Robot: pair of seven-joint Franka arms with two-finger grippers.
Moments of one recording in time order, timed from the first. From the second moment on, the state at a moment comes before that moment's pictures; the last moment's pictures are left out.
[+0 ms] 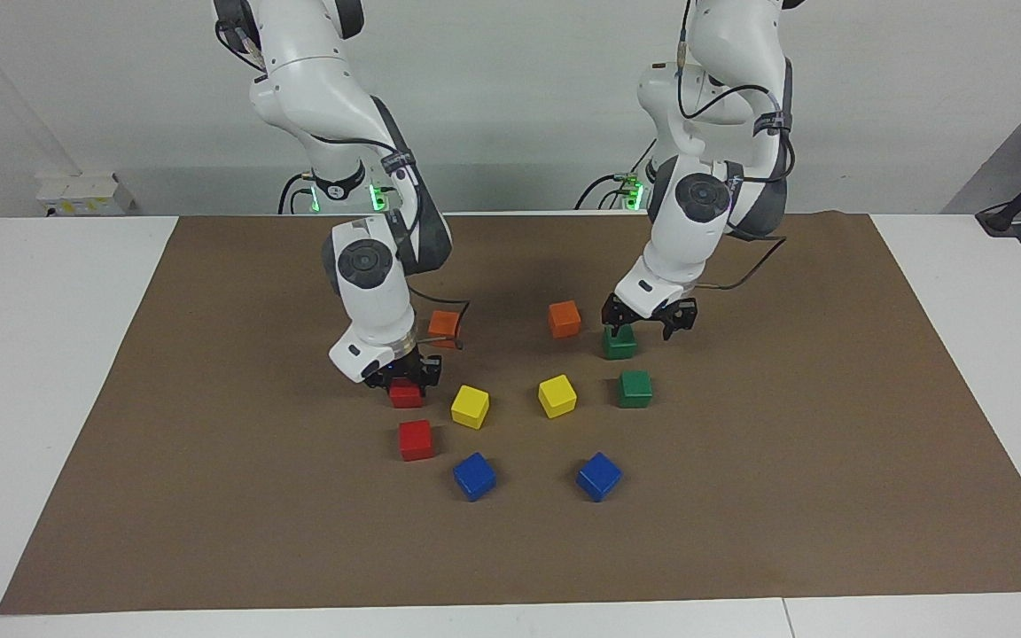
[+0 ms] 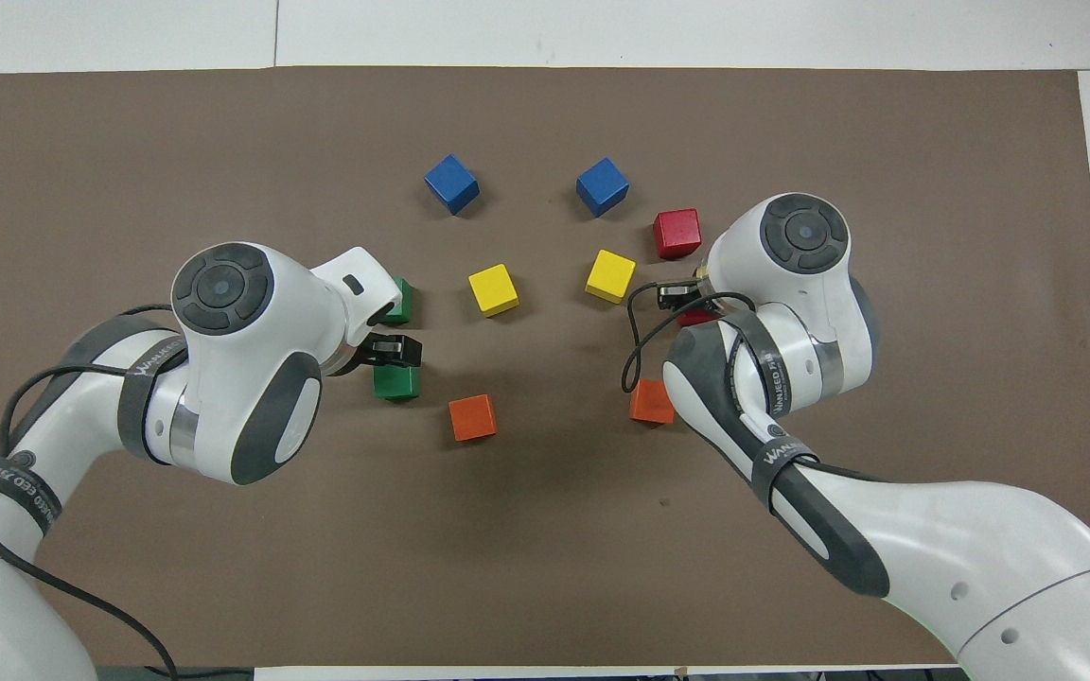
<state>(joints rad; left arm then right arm) -0.36 0.13 -0.06 -2.10 -0.03 2.21 -0.23 0.32 0.38 -0.02 -1.89 0.01 2.30 0.32</state>
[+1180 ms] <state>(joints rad) -0.42 0.19 -0.07 -2.19 -0.03 2.37 -0.23 -0.03 0.38 -0.03 -1.87 0.01 2.32 -0.13</state>
